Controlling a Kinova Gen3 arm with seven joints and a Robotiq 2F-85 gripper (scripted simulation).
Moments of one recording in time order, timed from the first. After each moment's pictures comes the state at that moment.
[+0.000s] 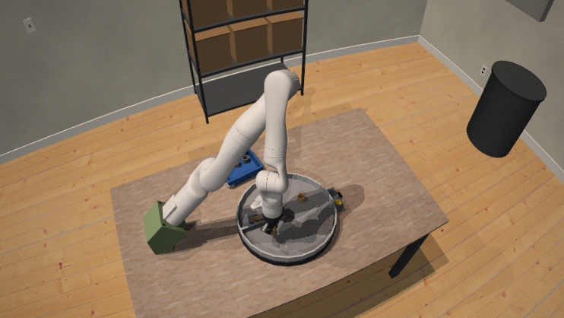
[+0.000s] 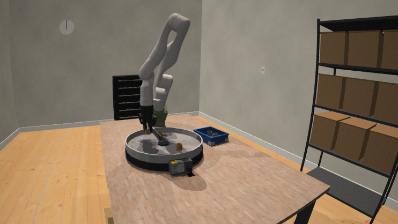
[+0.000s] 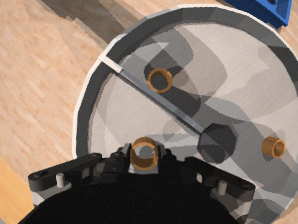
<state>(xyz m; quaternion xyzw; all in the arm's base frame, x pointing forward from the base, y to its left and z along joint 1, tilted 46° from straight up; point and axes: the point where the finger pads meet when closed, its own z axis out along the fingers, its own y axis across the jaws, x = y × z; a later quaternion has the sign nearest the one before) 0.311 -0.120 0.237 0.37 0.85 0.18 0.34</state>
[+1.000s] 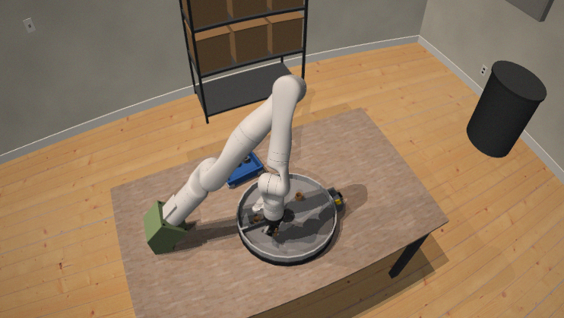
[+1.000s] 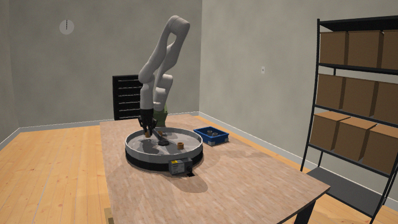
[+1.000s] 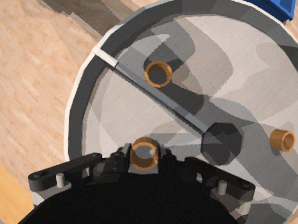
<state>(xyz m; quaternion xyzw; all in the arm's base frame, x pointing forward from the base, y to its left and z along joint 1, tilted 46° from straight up) 0.326 -0.120 0.228 0.37 0.85 0.18 0.33</state>
